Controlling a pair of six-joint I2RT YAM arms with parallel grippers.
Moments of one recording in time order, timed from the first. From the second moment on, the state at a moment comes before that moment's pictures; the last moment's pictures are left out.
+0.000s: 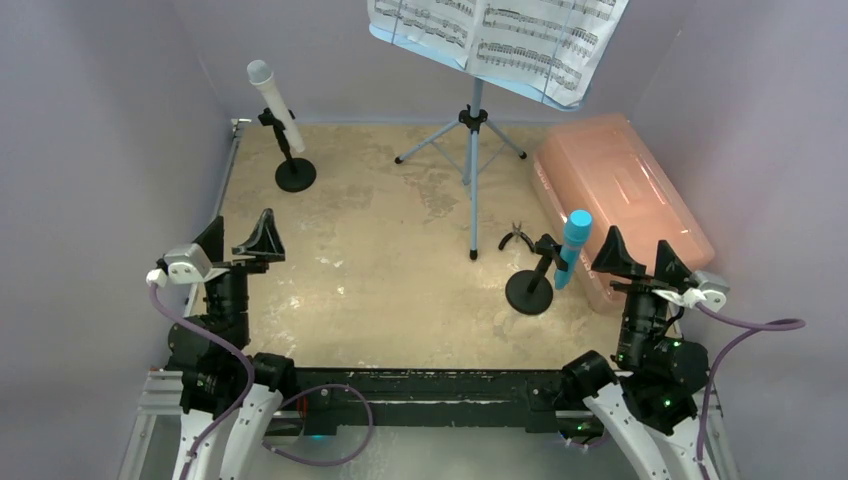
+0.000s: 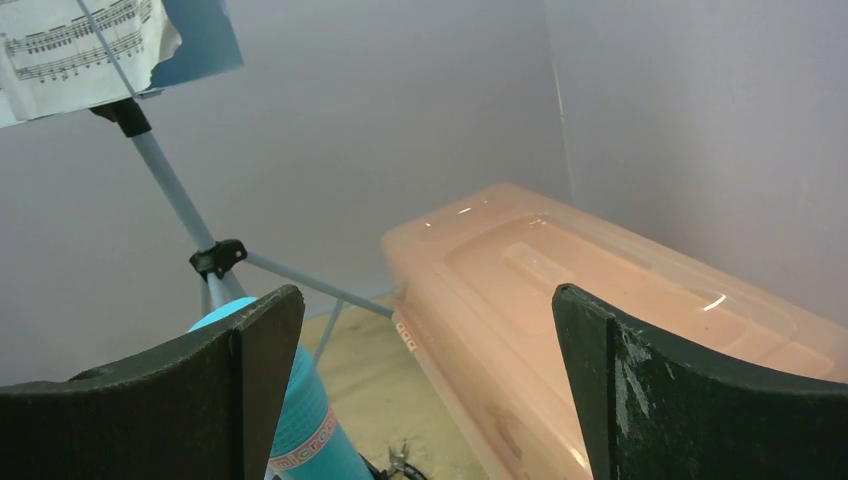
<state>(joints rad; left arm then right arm) -0.19 0.18 0.56 0.03 -0.25 -0.19 0.50 0.01 0.51 0.02 0.68 -0.03</state>
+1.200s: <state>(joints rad) -0.22 0.02 0.57 -0.12 -0.27 -0.30 0.50 0.36 0.97 -0.54 0.33 0.44</state>
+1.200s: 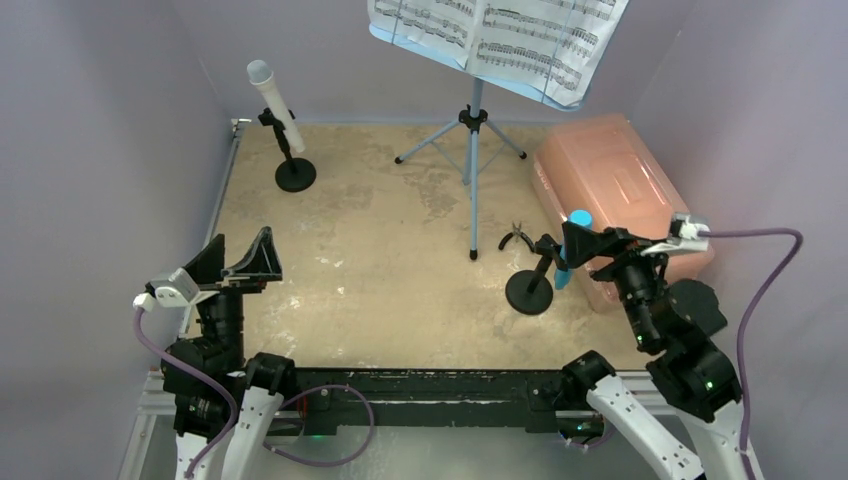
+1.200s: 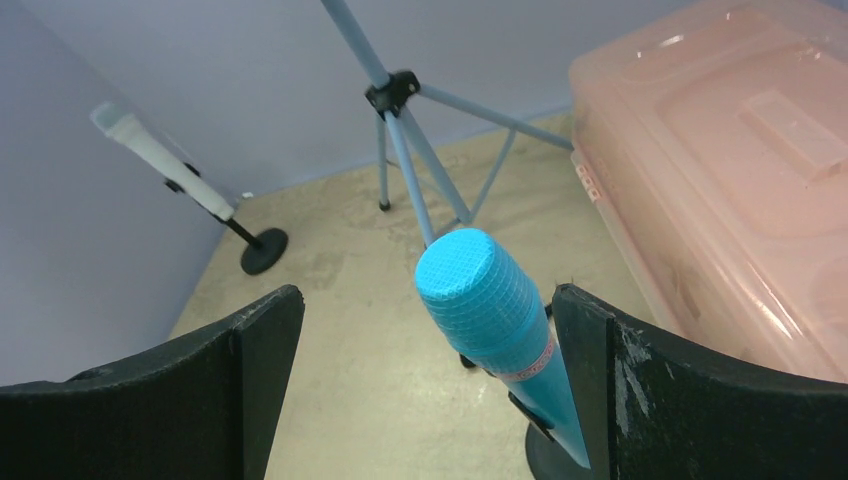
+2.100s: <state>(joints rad) -0.22 0.06 0.57 -0.15 -0.28 -0.30 0.50 0.54 0.85 -0.50 0.28 0.44</state>
